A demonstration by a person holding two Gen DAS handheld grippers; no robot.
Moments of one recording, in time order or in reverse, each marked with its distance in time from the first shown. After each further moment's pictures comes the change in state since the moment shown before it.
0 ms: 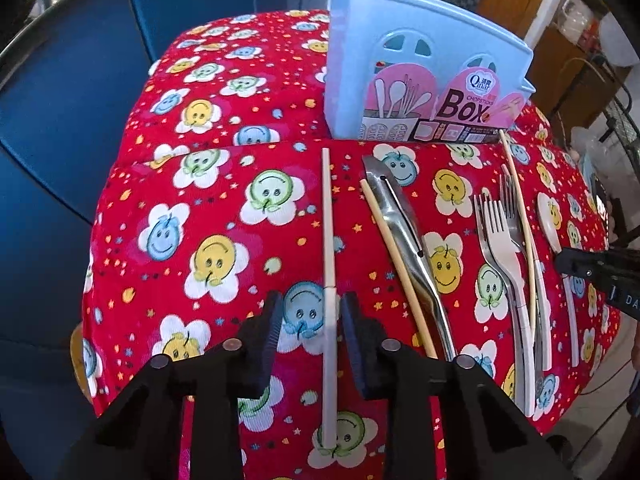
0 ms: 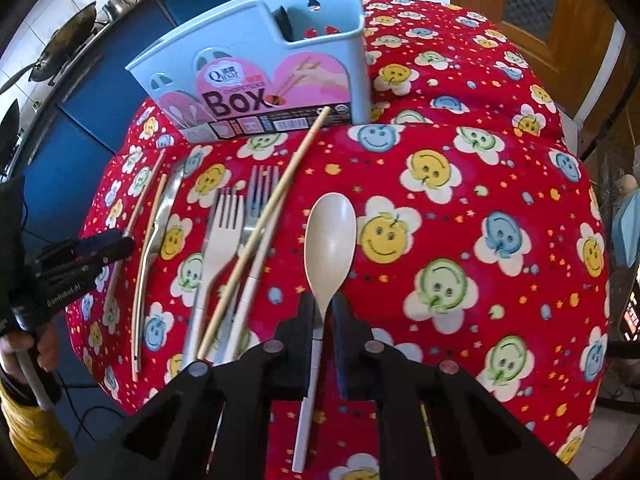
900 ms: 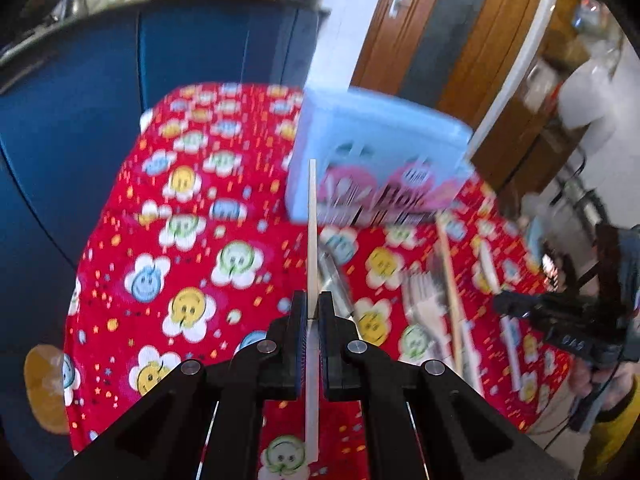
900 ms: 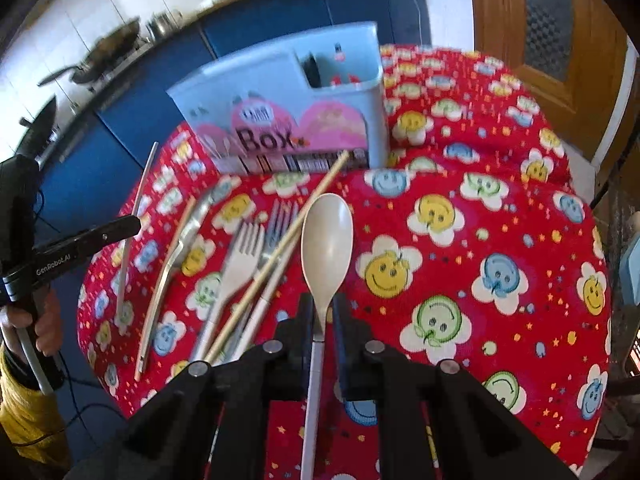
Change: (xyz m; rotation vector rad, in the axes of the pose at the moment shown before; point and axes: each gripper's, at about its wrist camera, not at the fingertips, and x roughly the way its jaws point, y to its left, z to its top) left arm -0.051 -0.004 -0.007 -0.083 -0.314 -0.181; right arm -0.026 -0.009 -0.018 -0.076 -0.258 0.106
